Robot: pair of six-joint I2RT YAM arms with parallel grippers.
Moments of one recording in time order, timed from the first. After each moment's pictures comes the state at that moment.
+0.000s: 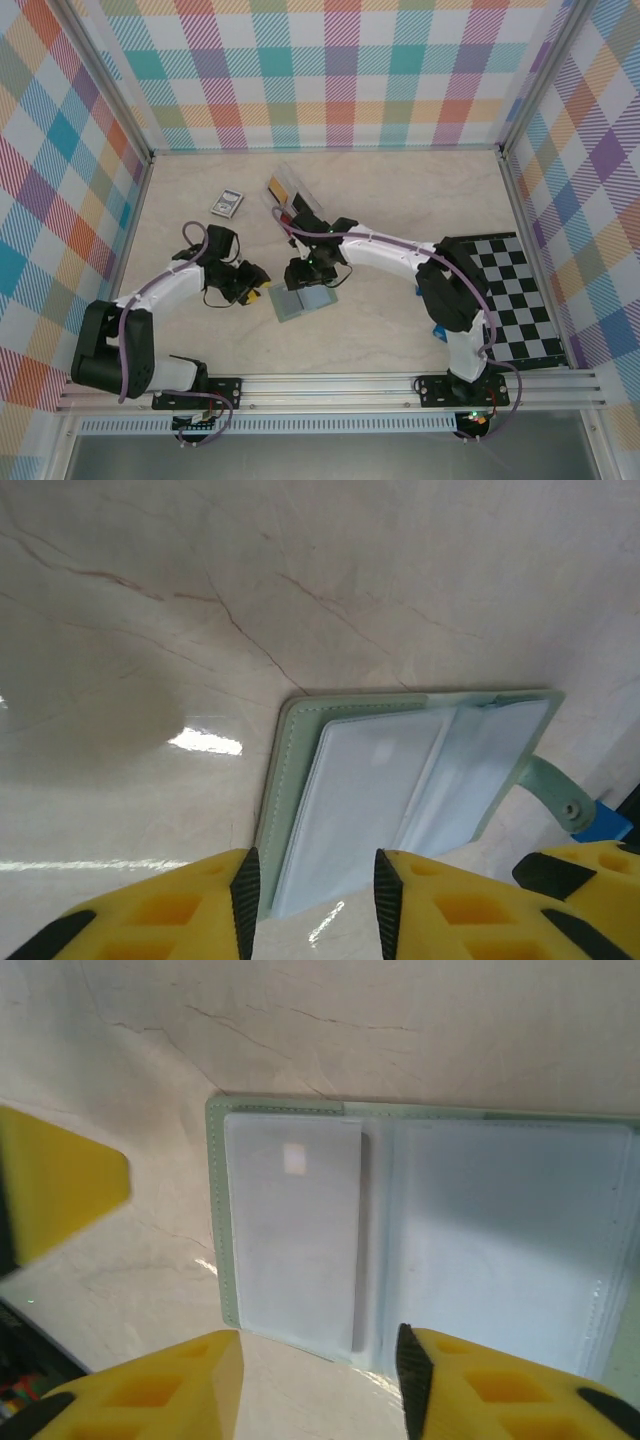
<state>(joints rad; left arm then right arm) -0.26 1.38 0.71 -0.56 0.47 -0.92 0.89 1.96 1.47 -0.73 -0.33 0.57</state>
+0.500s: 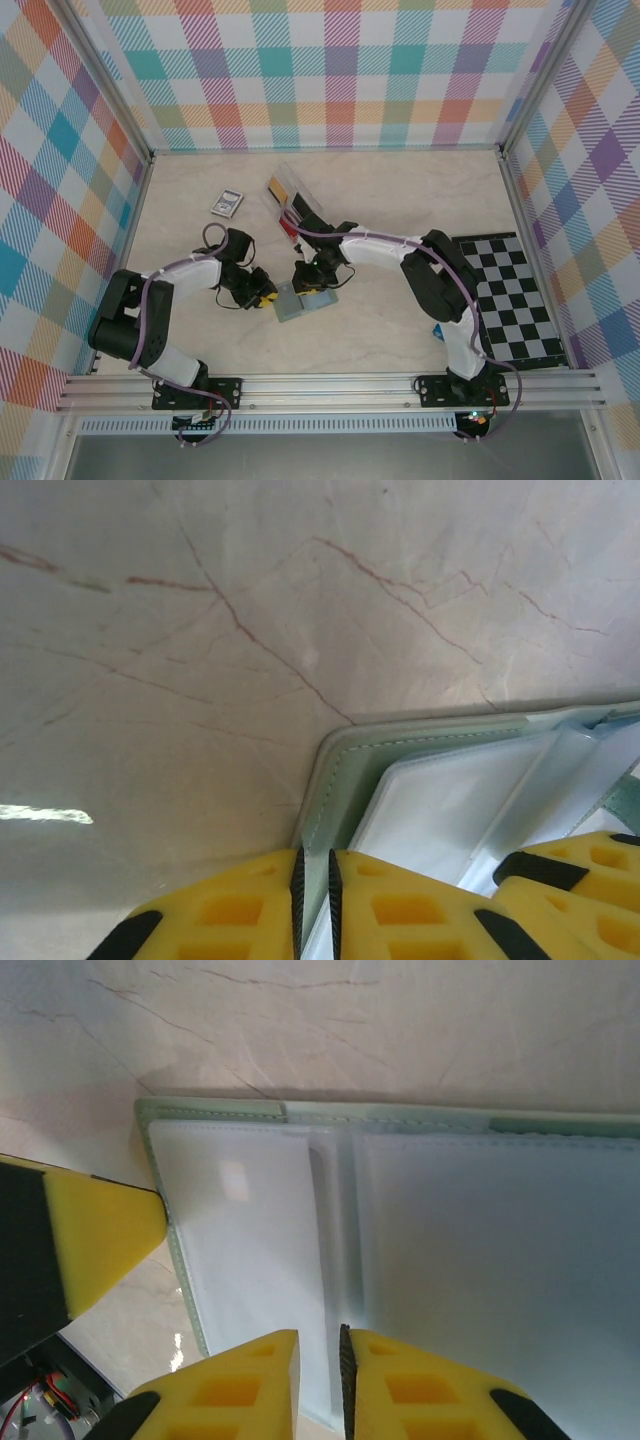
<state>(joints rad) -0.31 1.54 0.73 -0.52 0.48 -0.92 0.84 2.05 1.42 -0.64 -0.47 0.61</state>
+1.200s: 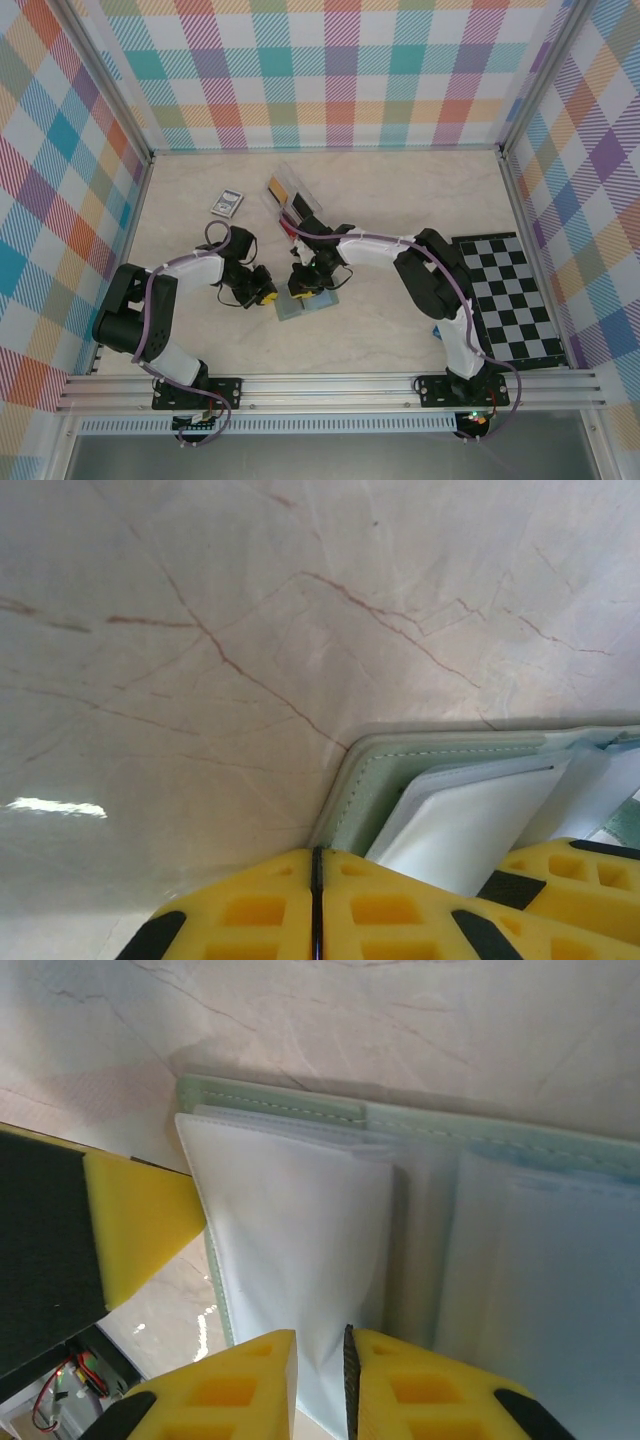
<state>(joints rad) -0.31 1.57 0.76 -0.53 0.47 -0.92 0.84 2.08 1.42 -0.58 -0.56 0.61</state>
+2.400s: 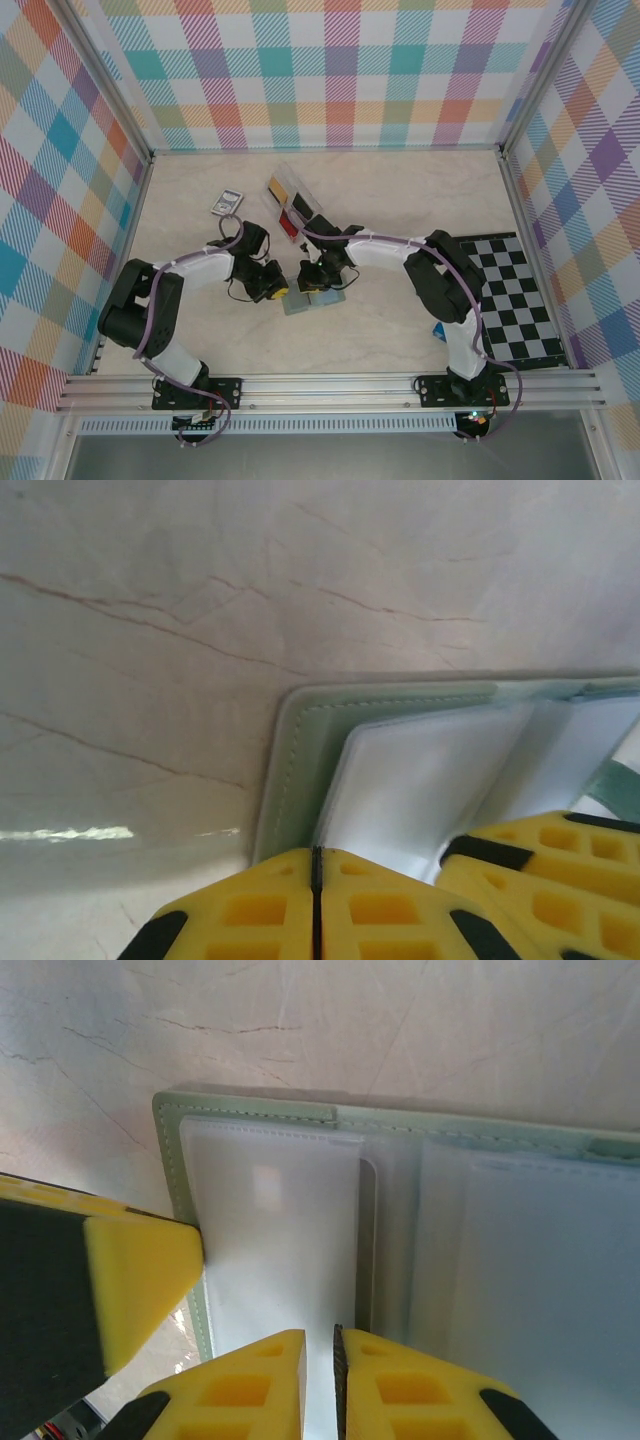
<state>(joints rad) -0.40 1.63 0.82 -0.49 0.47 -0.92 0.82 2.01 1.34 -0.55 -0.43 0.64</state>
